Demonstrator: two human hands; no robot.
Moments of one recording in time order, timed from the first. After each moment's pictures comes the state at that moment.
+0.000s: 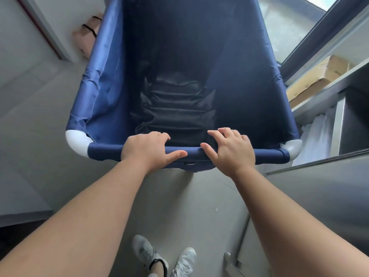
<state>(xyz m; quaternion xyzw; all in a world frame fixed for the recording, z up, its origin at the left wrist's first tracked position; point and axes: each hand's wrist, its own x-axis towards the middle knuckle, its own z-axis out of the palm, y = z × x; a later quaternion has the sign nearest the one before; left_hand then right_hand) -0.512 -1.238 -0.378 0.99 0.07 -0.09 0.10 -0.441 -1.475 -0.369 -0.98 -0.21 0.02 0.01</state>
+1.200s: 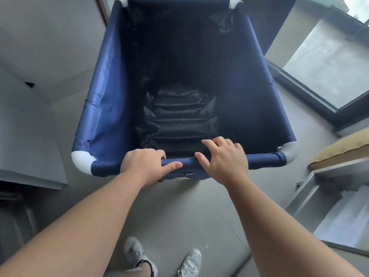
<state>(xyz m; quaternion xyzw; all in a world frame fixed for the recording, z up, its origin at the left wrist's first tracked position) -0.463 -1.301 -0.372 0.96 0.26 -0.08 0.08 -0.311 -1.491 -0.371 -0.92 -0.40 0.02 0.06</state>
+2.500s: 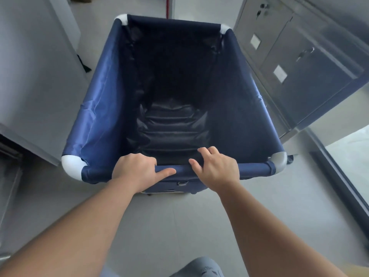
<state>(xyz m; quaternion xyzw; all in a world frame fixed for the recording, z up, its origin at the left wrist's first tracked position) -0.345 -1.288 -0.368 0.88 0.47 -0.05 0.04 -0.128 -1.386 -0.375 -0.81 -0.59 -0.02 0.04</state>
